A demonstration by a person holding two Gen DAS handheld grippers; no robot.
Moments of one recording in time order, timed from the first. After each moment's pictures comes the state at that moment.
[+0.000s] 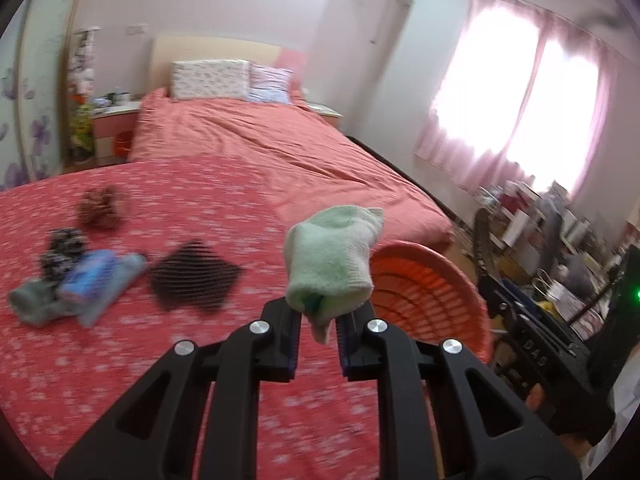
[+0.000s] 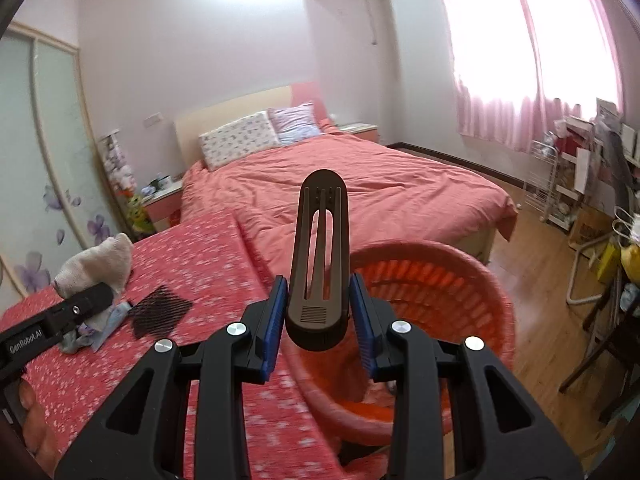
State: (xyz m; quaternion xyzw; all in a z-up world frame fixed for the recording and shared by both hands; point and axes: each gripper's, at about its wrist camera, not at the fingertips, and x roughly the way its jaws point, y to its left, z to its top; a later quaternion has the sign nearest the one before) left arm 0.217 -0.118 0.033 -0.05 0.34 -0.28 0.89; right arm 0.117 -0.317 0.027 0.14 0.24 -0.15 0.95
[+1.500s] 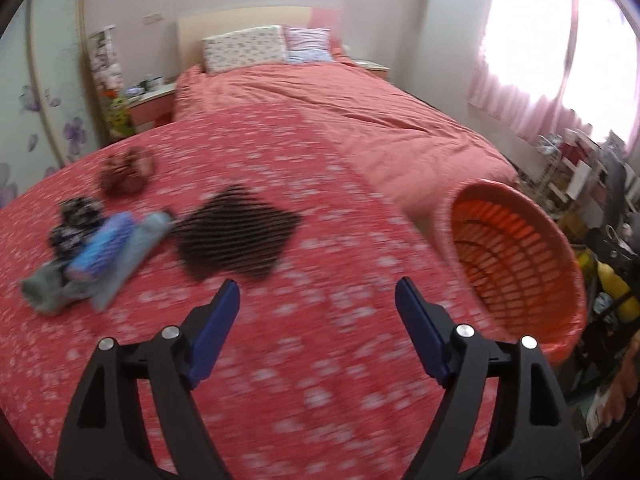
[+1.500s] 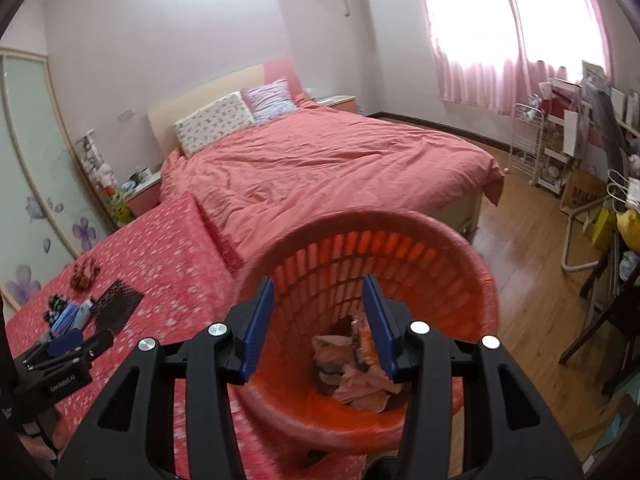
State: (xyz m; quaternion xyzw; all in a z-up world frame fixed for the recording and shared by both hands) left arm 0.256 -0.109 -0.041 0.04 0.40 -0.16 0.90; right arm 0.126 -0.357 -0.003 0.17 0.29 -0.16 0.93
